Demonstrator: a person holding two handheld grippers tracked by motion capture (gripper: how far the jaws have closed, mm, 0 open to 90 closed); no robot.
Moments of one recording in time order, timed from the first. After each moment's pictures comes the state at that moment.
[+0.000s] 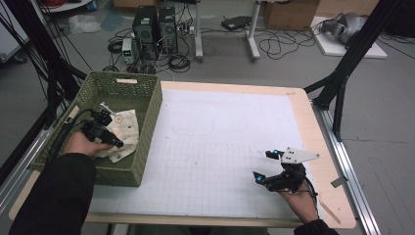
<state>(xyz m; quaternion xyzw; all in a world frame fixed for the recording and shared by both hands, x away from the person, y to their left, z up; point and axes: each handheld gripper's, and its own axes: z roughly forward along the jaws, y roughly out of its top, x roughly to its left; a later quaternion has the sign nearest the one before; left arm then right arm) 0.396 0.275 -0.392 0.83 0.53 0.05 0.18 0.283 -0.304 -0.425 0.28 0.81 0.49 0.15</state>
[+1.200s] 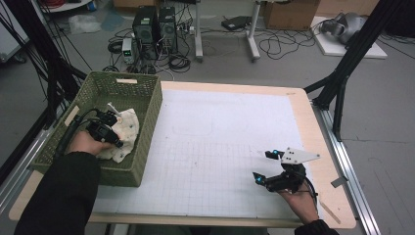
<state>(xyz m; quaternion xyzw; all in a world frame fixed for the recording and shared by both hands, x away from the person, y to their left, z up) 0.402 0.267 -0.392 0.83 0.54 0.03 0.17 0.282 -0.303 -0.424 0.27 0.81 0.49 0.15</state>
